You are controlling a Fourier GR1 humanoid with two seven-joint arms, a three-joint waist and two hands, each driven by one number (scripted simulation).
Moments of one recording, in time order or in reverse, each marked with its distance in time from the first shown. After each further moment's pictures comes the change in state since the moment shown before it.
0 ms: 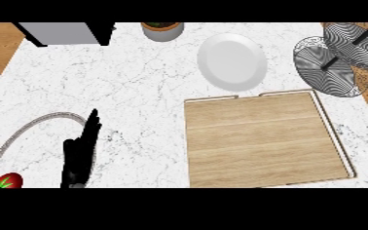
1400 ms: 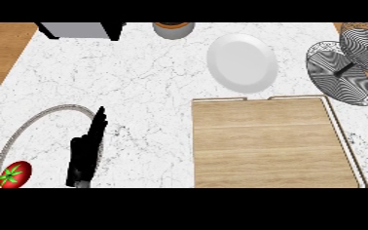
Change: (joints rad) left arm -0.015 -0.036 0.010 -0.002 -0.055 -0.048 0.007; right arm -0.717 -0.172 0.350 0.723 0.186 -0.097 -0.053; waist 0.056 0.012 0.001
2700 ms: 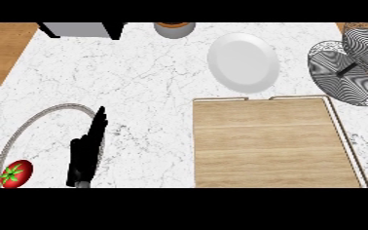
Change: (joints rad) left arm 0.004 -0.018 0.015 -0.006 -0.015 -0.015 -0.014; right arm -0.266 0.179 -0.197 0.602 -0.117 -0.187 -0.268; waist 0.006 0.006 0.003
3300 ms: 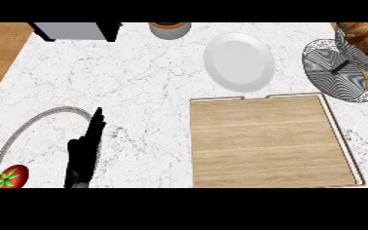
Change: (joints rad) left arm 0.014 -0.002 0.008 -0.019 -0.006 0.010 0.021; right arm 0.056 -0.192 -0.176 0.005 -0.121 -0.183 -0.035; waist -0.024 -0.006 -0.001
